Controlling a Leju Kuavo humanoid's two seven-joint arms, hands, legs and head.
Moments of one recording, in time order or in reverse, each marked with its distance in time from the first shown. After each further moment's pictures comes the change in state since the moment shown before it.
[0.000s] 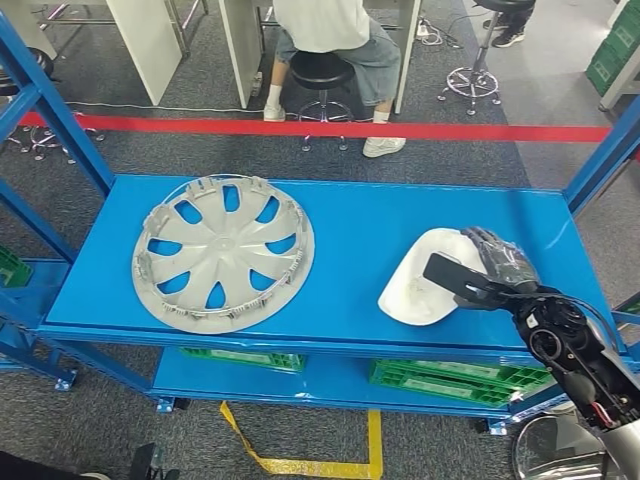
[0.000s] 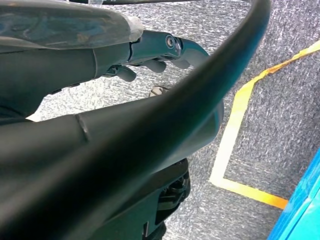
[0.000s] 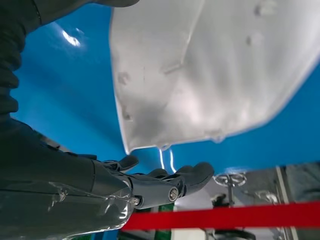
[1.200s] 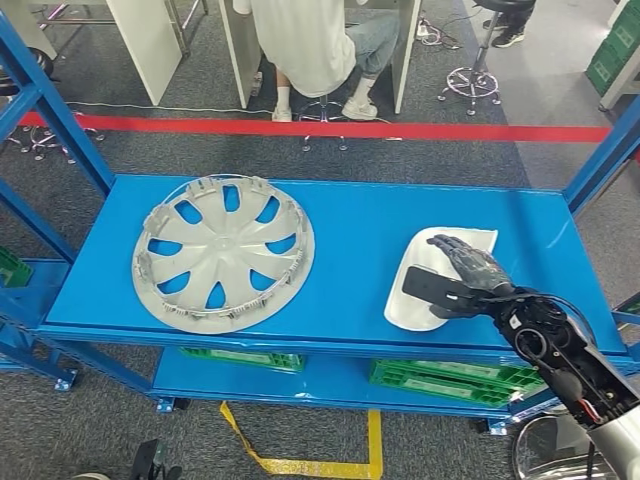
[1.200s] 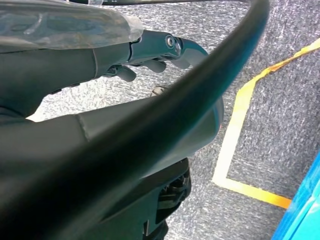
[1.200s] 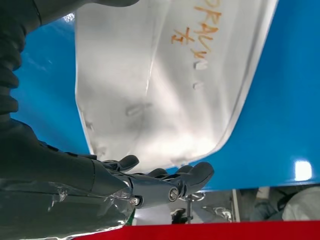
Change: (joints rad) left arm -0.014 -0.002 0.000 0.000 -0.019 0.007 0.026; right arm -0.033 0.020 0.080 0.017 -0.064 0.065 -0.095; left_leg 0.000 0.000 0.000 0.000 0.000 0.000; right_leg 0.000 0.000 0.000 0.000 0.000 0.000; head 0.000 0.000
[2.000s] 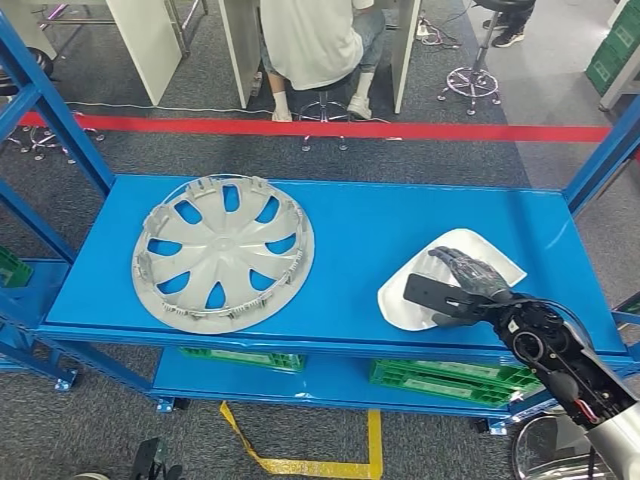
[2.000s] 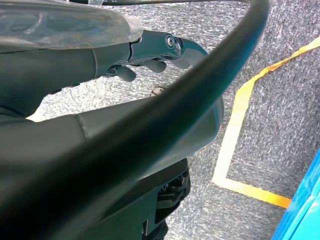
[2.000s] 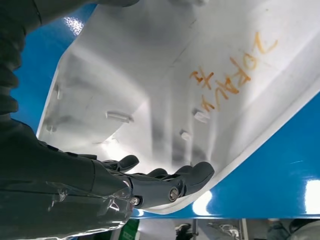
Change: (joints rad) left arm -0.003 0.000 0.000 0.000 -0.007 0.002 0.003; right arm -0.001 0.001 0.023 0.068 -0.016 0.006 -0.012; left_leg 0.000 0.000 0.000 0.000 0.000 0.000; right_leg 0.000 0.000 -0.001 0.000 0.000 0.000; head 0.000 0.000
